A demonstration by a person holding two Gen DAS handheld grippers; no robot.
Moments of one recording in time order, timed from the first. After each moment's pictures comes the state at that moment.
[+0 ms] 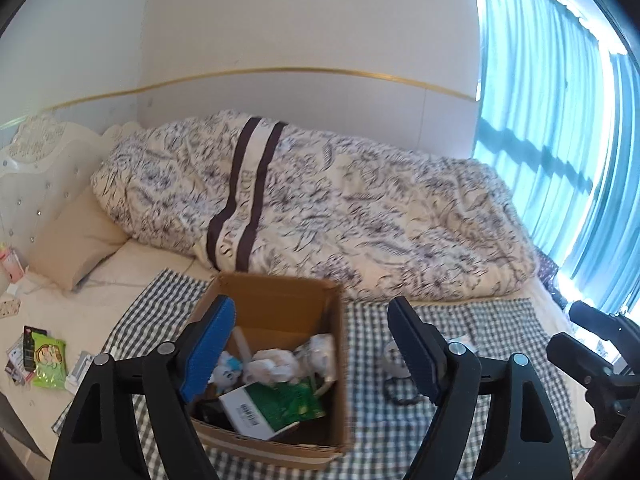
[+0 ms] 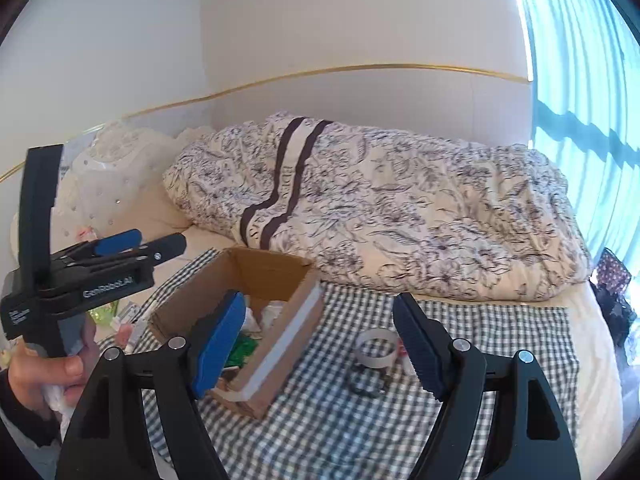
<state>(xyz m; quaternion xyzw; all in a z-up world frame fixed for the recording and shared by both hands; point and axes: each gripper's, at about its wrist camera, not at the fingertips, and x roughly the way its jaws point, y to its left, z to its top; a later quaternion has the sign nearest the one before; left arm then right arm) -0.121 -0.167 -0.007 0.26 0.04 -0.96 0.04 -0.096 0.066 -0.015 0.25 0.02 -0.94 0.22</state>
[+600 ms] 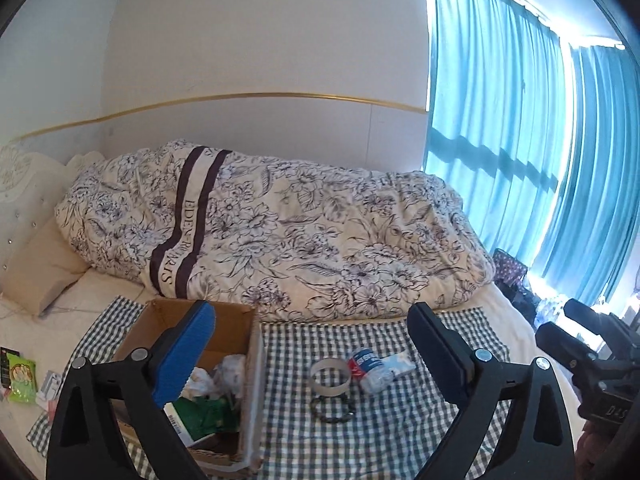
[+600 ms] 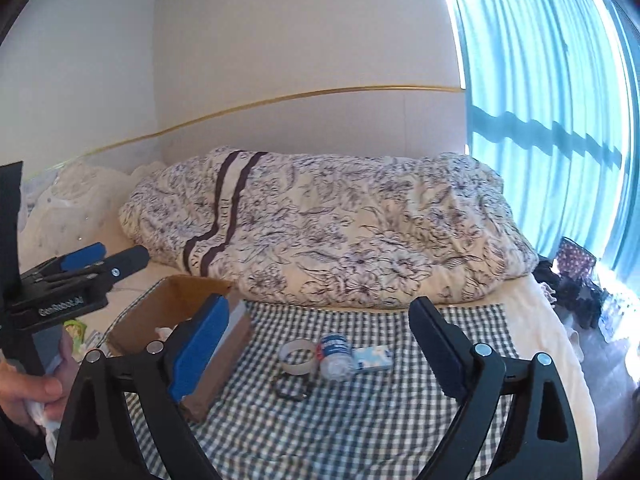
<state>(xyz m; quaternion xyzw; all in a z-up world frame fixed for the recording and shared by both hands) -0.118 -0.067 0.017 0.22 0.03 -0.97 -0.02 -0.090 0.178 -0.002 0.21 -0.02 -0.97 0.14</state>
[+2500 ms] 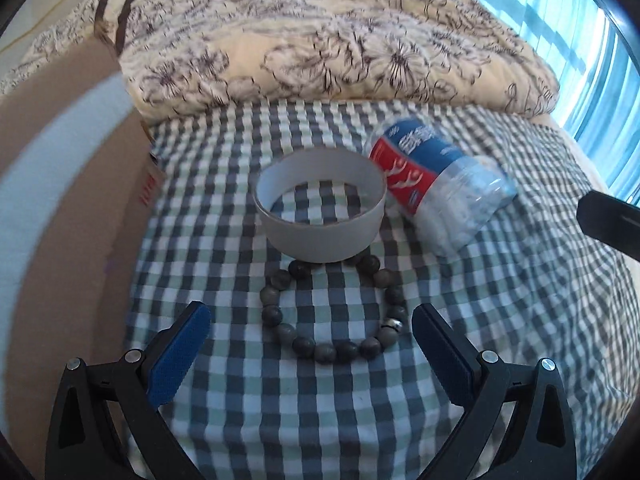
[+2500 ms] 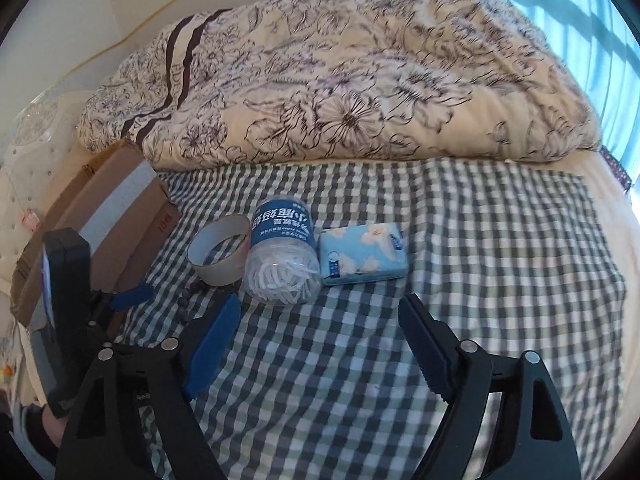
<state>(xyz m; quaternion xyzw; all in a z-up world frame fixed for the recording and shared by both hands) -0.271 -0.021 -0.304 0.48 -0.01 -0.88 -0.04 -0.265 0.177 -0.233 0.43 -0.02 -0.88 0.17</state>
